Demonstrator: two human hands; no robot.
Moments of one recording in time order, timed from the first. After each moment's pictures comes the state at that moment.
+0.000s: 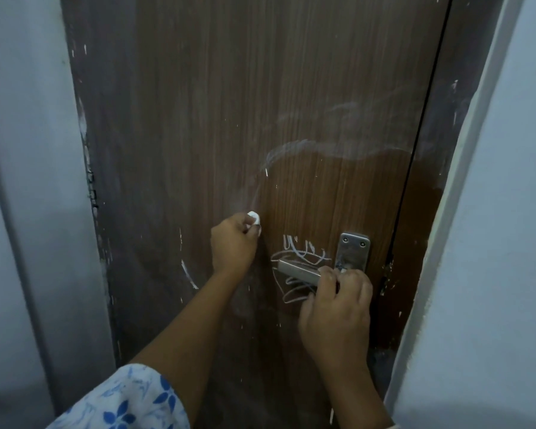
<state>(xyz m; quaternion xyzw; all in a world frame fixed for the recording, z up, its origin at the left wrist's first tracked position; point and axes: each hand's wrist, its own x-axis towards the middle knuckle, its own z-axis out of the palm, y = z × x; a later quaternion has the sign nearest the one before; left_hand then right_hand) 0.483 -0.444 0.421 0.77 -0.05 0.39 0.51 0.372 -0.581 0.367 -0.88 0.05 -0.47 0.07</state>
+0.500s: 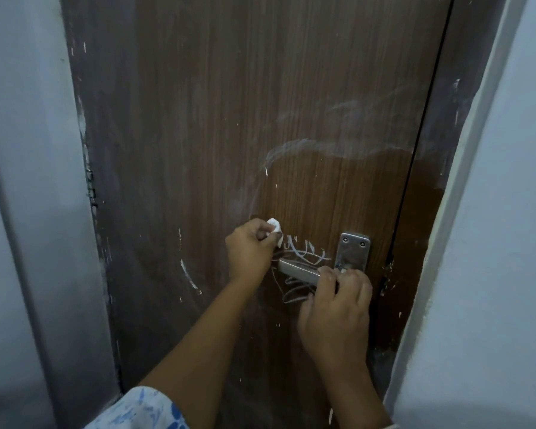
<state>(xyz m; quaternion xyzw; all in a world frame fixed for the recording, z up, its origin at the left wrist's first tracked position) 0.464 -0.468 0.418 0.74 -0.09 0.33 0.58 0.372 -0.580 0.369 -0.88 0.05 -0.46 0.06</state>
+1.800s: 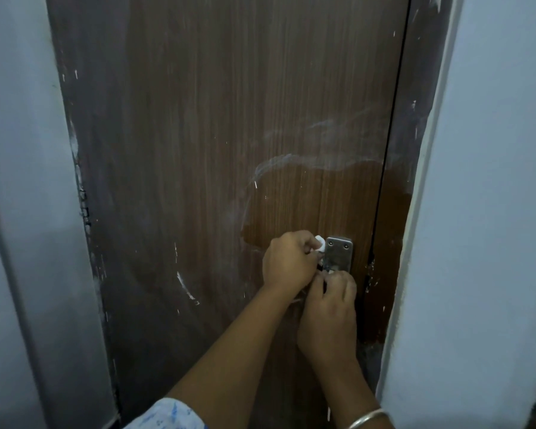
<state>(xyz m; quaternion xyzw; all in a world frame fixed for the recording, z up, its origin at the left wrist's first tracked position) 0.417 -0.518 0.442 0.84 -0.20 0.25 0.45 0.367 -0.577 0.368 -0.90 0.06 -0.43 0.08</state>
